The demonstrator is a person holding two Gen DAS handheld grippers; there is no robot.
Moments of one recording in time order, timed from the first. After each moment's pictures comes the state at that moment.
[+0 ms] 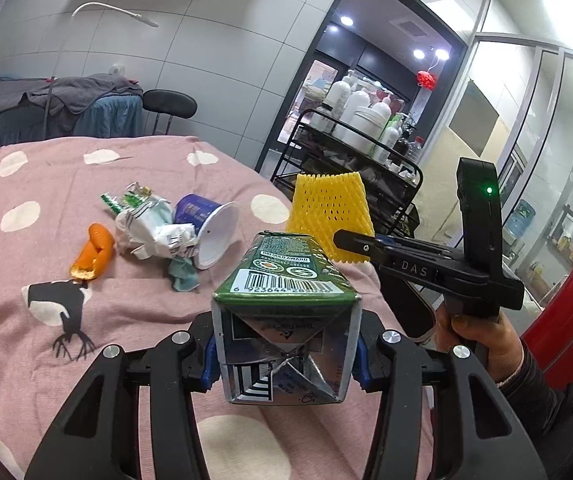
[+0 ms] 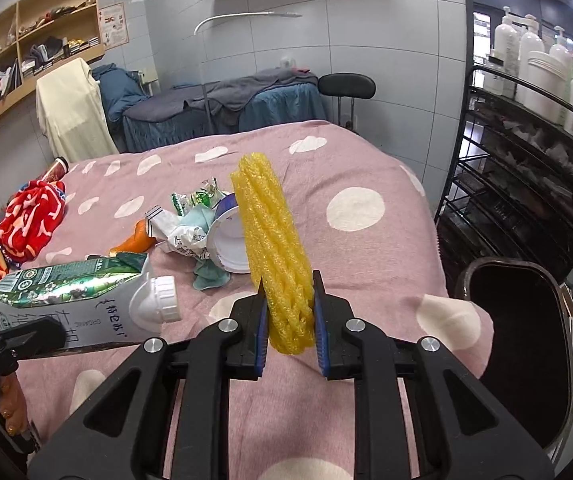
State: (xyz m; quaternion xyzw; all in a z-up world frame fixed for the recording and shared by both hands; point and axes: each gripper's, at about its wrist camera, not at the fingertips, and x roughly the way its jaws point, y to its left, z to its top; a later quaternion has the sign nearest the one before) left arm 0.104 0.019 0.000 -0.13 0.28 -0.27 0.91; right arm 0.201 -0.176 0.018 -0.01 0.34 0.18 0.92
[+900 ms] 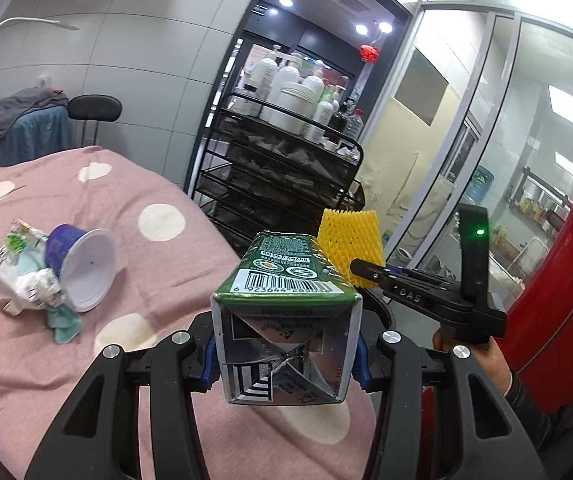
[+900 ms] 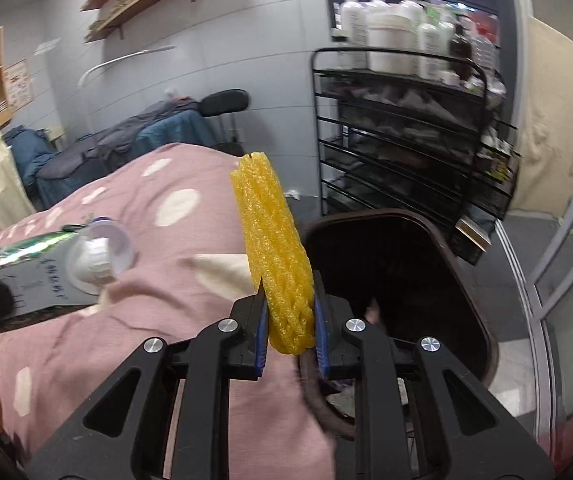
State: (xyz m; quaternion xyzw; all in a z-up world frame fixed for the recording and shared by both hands) left arm 0.134 -0.087 0.015 -0.09 0.28 -0.37 0.88; right arm 0.168 -0.330 -0.002 0.07 0.33 -0.01 0.94
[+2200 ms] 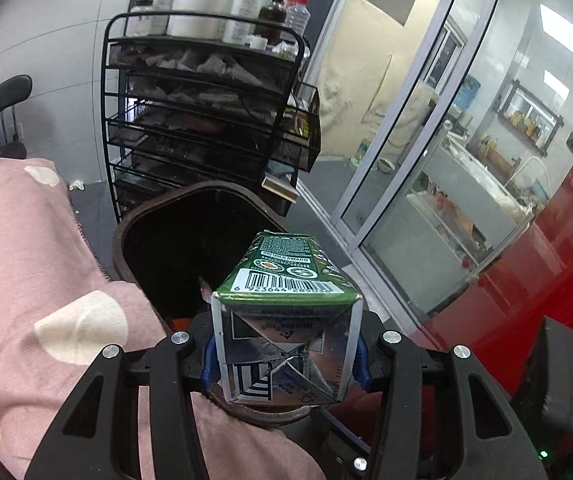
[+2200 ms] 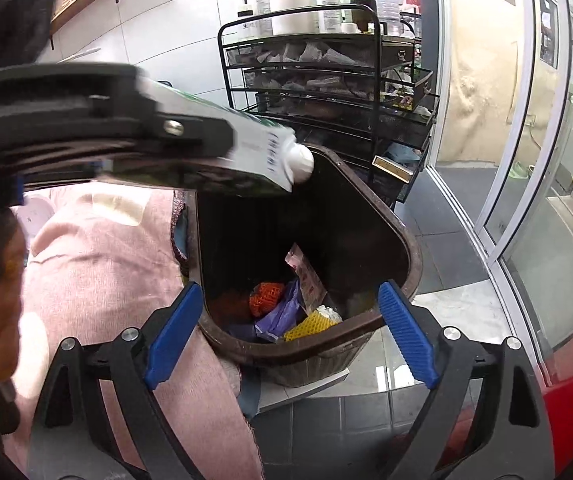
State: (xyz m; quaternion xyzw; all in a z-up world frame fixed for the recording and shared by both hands) left arm 0.191 -0.292 -0.015 0.03 0.40 -0.42 0.81; right arm 0.105 -0.379 -0.061 0.10 0.35 -0.12 0.92
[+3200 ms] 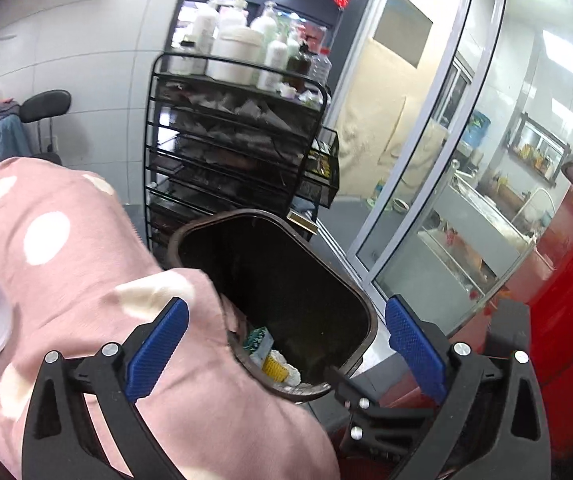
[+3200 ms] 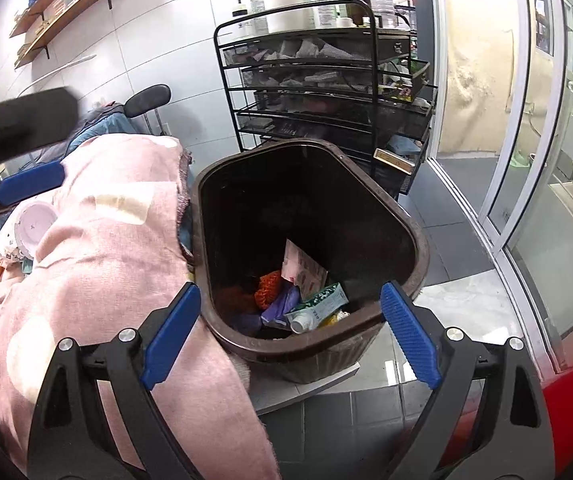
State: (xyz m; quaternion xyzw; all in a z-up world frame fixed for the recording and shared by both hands) left arm 0.155 -0.220 0.012 -0.01 0.33 -0.38 0.86; right arm 0.103 -0.373 -0.061 0.12 0.35 -0.12 0.92
